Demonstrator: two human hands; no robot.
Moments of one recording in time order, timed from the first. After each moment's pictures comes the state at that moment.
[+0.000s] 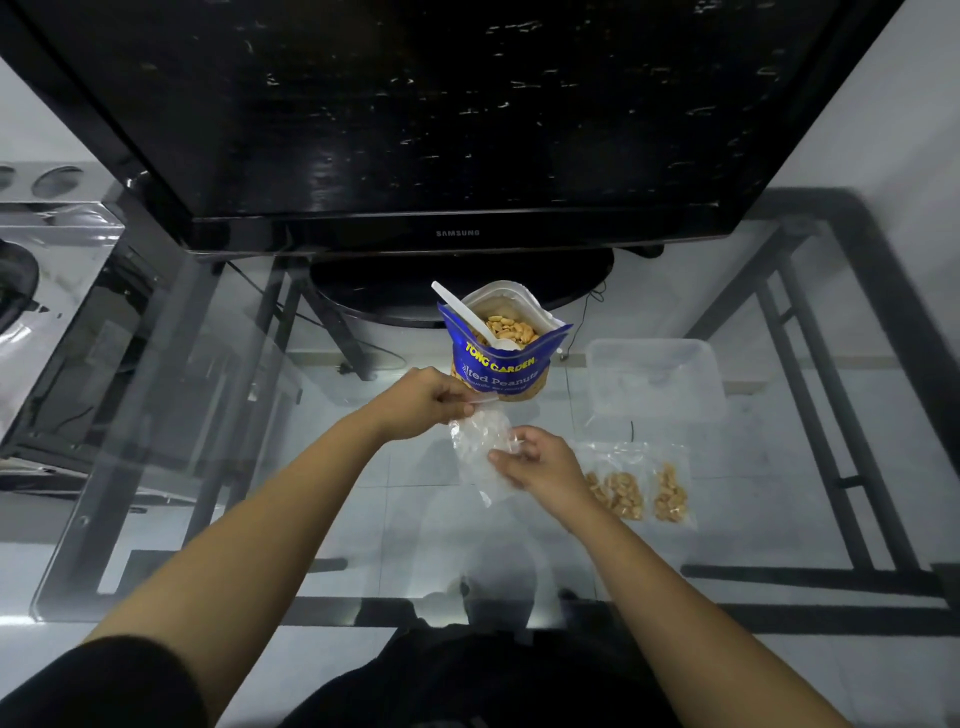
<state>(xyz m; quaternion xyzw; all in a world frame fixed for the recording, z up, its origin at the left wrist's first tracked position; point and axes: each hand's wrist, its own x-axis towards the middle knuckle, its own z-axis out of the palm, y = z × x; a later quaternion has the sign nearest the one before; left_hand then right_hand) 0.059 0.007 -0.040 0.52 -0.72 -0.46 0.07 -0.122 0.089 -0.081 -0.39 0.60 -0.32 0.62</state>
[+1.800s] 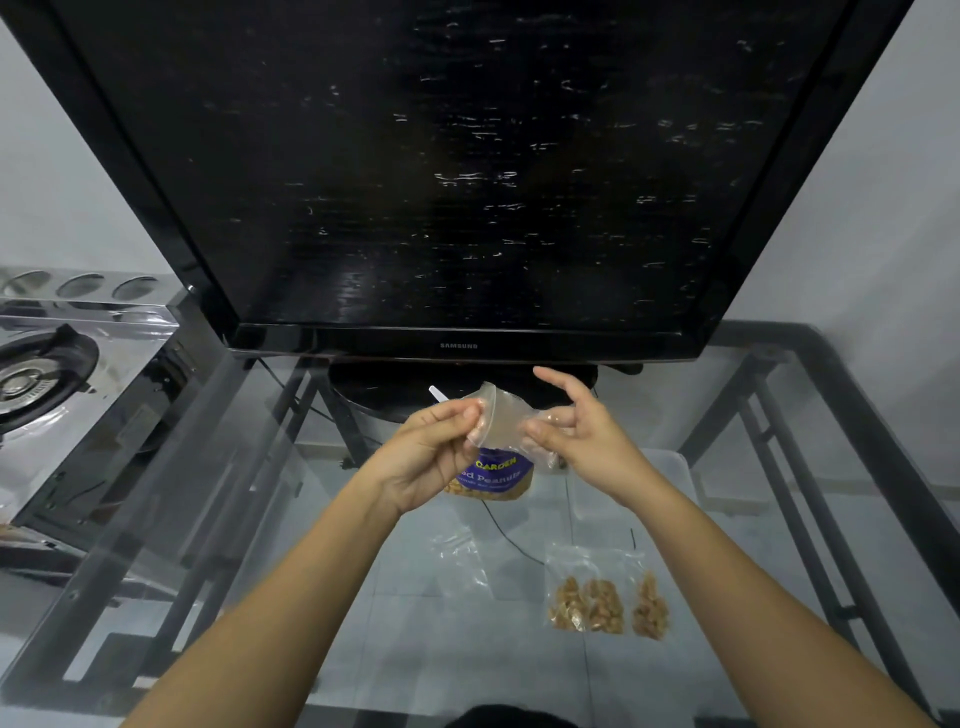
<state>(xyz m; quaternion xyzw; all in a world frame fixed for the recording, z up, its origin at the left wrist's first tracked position) 0.014 0.023 0.051 0.36 -0.27 -0.77 0.45 -0.184 0.023 0.059 -0.59 0.51 -0.35 0.52</state>
